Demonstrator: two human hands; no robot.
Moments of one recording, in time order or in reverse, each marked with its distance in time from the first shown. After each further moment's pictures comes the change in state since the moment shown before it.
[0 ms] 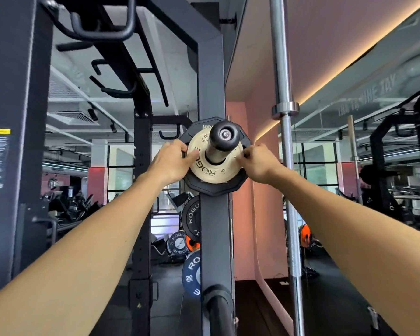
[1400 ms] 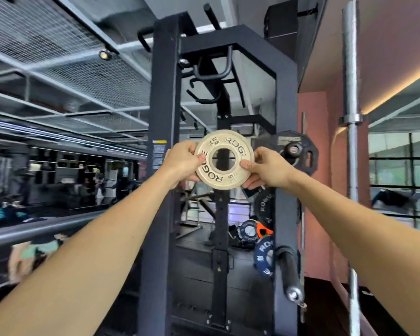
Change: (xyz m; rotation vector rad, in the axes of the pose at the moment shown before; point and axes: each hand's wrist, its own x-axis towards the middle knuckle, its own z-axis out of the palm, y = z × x) left_hand -0.208 0.035 -0.253 -0.324 0.084 -0.359; right_hand -0.171 -0.185 -0.058 0.890 -0.410 -0.124
